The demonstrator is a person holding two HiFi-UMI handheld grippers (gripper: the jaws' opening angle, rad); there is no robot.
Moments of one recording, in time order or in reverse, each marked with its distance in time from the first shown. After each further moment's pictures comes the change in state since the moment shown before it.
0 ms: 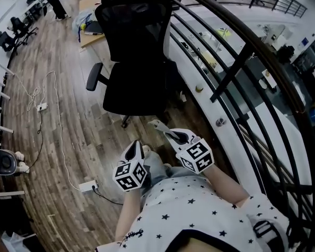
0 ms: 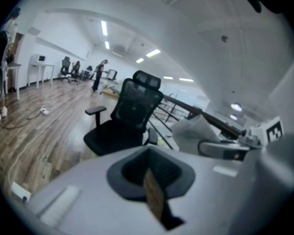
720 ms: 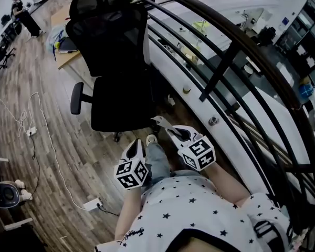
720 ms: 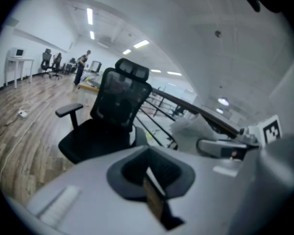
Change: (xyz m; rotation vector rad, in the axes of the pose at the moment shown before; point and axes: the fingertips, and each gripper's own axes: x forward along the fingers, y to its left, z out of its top) left arm 0.112 -0.037 0.044 0.071 0.084 -0.159; right arm 0.018 -0.109 0.028 0.087 -0.015 -0.185
